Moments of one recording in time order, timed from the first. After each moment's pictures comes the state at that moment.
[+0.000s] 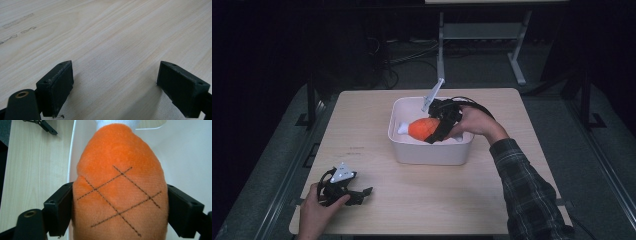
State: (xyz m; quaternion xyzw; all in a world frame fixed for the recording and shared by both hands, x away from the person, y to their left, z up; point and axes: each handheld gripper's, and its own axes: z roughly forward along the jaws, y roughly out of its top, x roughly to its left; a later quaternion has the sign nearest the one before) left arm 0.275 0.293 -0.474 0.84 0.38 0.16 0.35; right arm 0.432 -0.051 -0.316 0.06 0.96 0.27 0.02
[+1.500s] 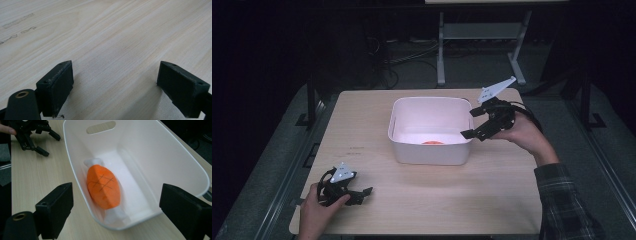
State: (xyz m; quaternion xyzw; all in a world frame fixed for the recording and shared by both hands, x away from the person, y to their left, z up) left arm 0.275 0.293 -0.475 0.84 0.38 0.16 0.36; right arm 0.389 -0.175 -0.294 0.21 0.89 0.39 0.07
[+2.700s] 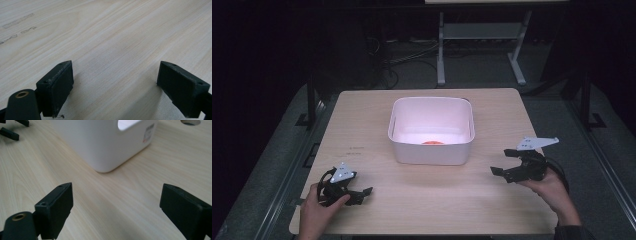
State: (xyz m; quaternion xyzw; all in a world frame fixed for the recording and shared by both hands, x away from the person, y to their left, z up) left arm 0.275 0.293 -0.475 0.84 0.38 0.16 0.36; right arm 0.306 -0.265 -0.410 0.36 0.82 0.43 0.10
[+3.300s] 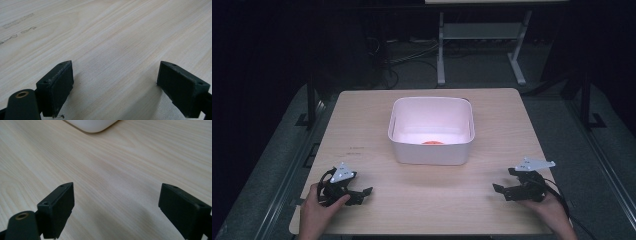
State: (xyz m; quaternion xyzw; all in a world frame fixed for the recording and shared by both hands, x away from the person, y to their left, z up) left arm 0.275 0.293 -0.475 0.84 0.38 0.16 0.36; right arm 0.272 -0.268 -0.460 0.41 0.82 0.38 0.13
